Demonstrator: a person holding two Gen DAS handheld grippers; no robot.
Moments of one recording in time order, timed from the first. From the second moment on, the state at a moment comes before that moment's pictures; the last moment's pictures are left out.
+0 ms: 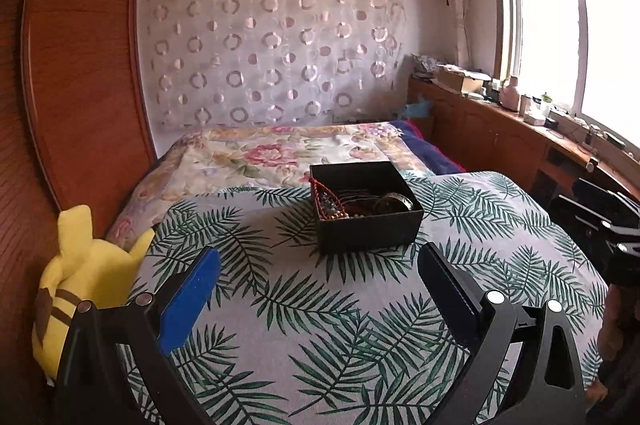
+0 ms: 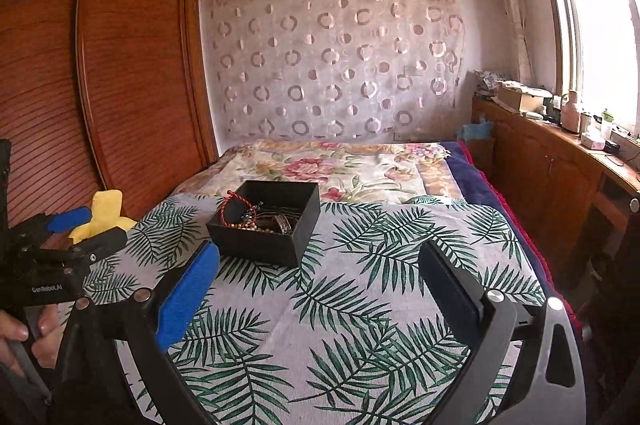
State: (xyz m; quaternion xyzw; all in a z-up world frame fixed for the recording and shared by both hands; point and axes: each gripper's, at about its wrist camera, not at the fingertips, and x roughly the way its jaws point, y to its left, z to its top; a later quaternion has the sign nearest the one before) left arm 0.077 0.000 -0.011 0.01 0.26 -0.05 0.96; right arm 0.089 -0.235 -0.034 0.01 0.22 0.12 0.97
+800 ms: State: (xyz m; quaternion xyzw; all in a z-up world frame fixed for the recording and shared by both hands) left arm 0.070 0.000 -0.012 0.01 0.25 -0.05 0.97; right arm 0.088 -0.239 -0.036 0.02 0.22 0.11 0.97
